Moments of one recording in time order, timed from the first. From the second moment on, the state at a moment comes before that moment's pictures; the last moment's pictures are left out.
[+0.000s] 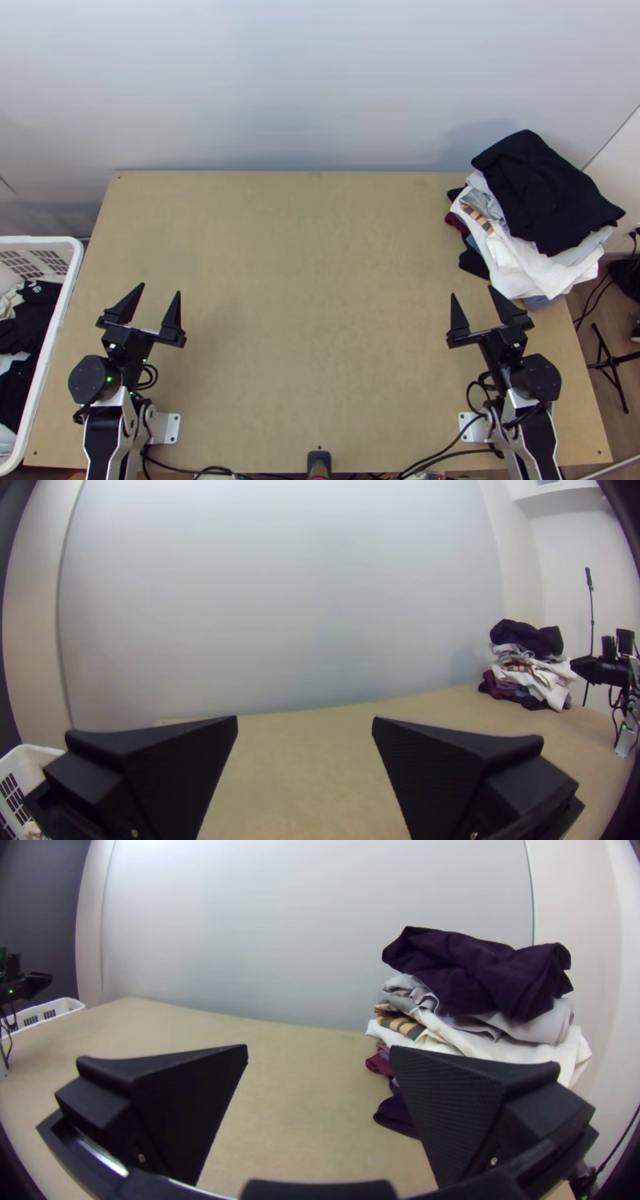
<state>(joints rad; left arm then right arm) 0.09 0.00 0.00 0.05 0.27 0.02 0.16 0.00 0.01 0.01 -0.07 -0.03</state>
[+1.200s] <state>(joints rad) 0.80 0.86 0.73 -0.19 0.38 0.36 -0.02 0.60 0.69 -0.38 -0.05 -0.06</state>
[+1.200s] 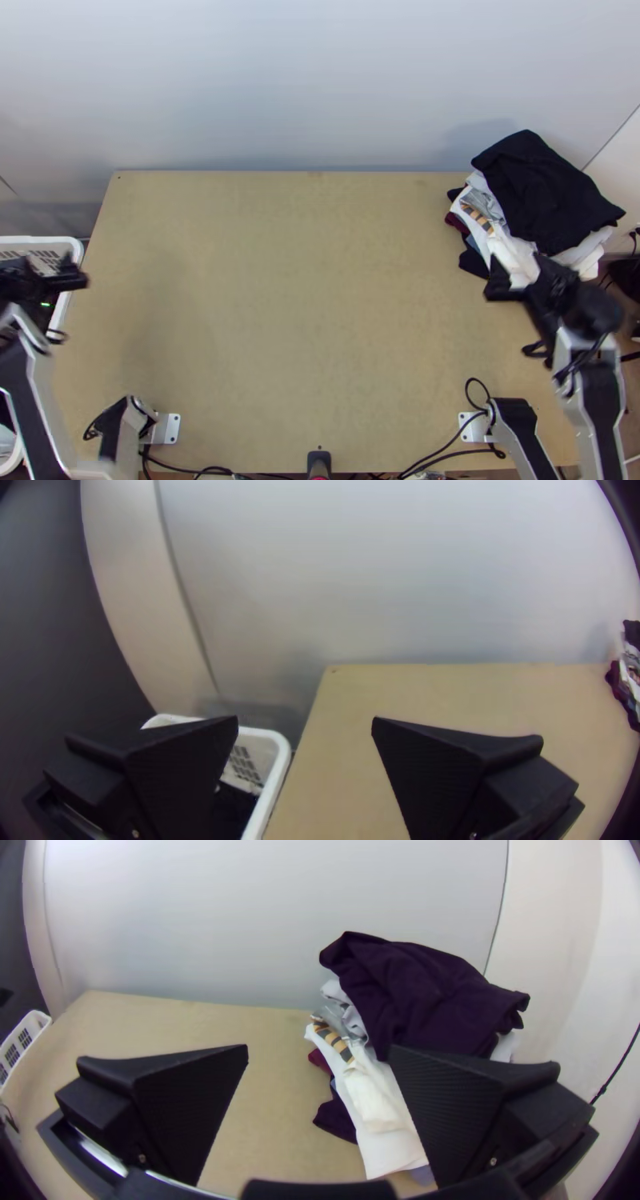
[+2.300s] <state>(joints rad) 1.30 2.02 1.38 -0.35 0.19 0.73 0.04 1.01 1.23 -0.63 0.32 0.11</state>
